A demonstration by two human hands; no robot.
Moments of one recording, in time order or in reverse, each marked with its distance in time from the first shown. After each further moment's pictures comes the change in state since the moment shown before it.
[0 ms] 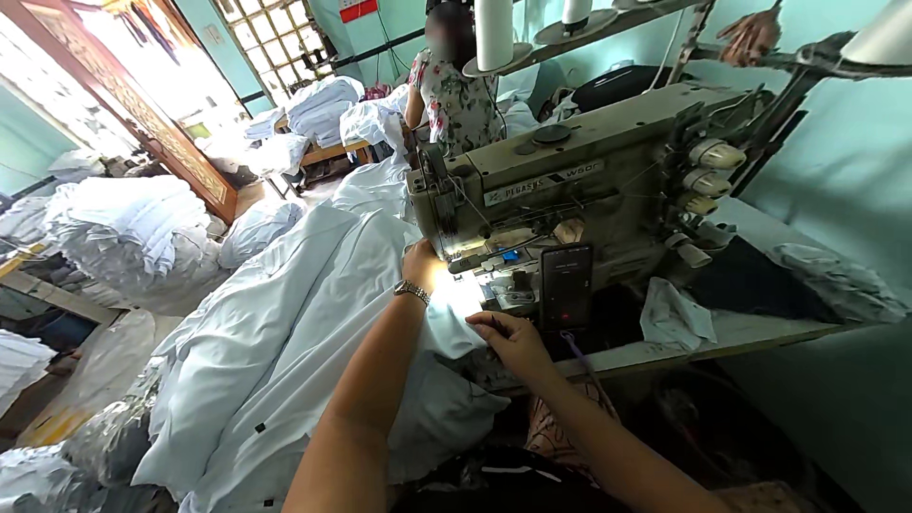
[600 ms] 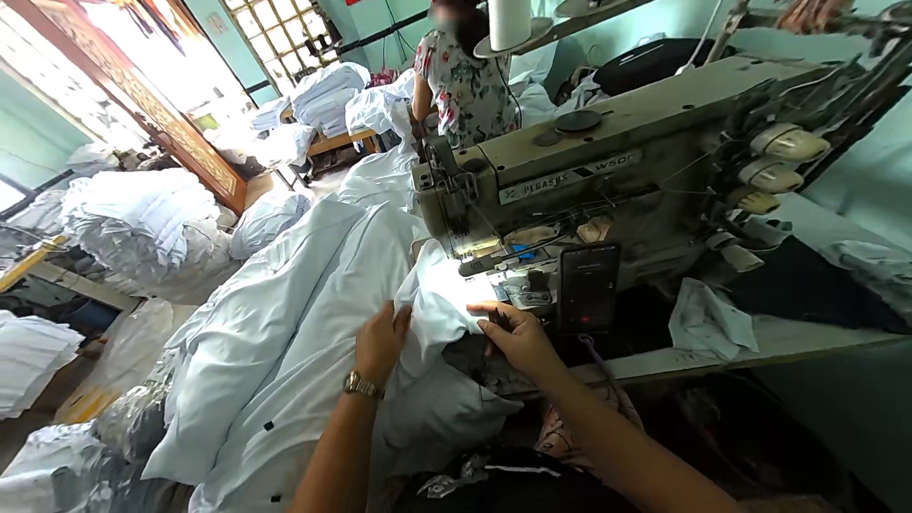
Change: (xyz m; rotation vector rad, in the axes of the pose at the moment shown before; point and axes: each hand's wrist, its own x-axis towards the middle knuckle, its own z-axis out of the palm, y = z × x) left_hand -0.125 -0.069 -0.040 0.217 0.053 -0.160; right_hand 0.019 0.004 0.009 0.136 -0.032 0.005
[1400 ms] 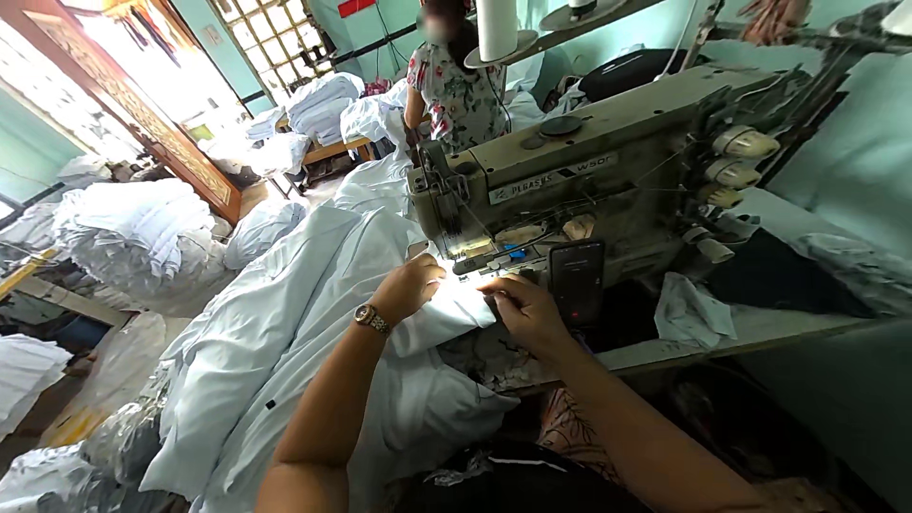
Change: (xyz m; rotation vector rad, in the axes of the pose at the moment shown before) left_hand 0.089 0.054 -0.013 0.043 -0.213 0.804; right_hand 0.022 -0.018 -0.026 -0.464 0.136 -0.462
